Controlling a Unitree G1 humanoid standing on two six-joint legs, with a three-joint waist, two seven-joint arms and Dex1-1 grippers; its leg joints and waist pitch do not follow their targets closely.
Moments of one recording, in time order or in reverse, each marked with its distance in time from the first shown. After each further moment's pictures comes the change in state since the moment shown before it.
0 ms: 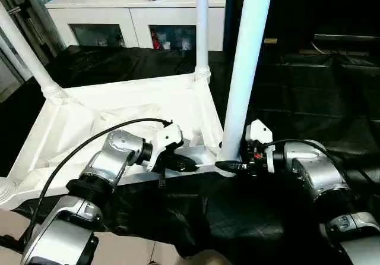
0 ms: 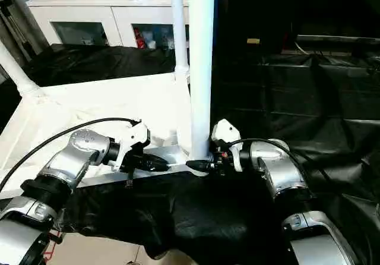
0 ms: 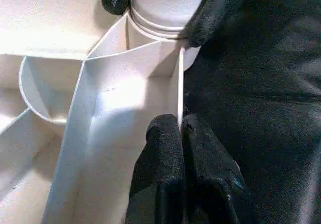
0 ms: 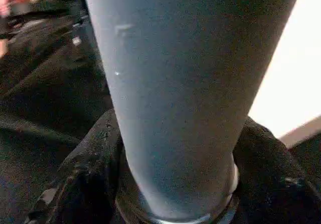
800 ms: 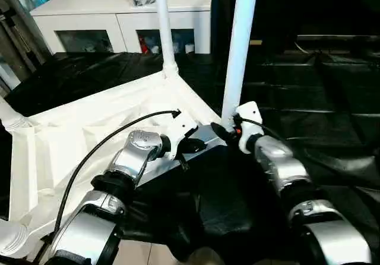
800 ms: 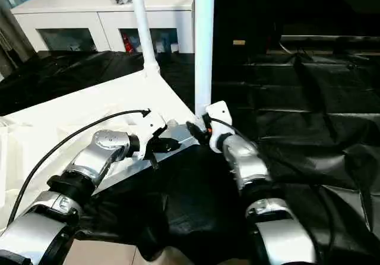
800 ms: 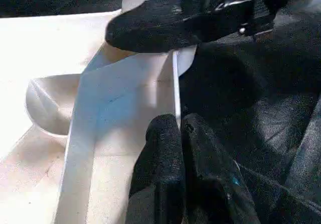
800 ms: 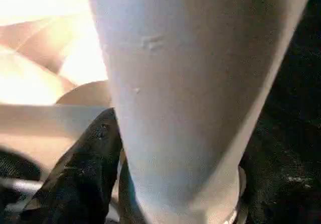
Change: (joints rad) left arm -0.060 -0.139 0.044 0.085 0.062 0.034 0.296; right arm -0.114 0.172 -0.128 0.188 -0.056 -0.004 -0.532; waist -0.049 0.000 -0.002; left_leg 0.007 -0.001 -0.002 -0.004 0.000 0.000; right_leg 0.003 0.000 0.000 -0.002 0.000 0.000
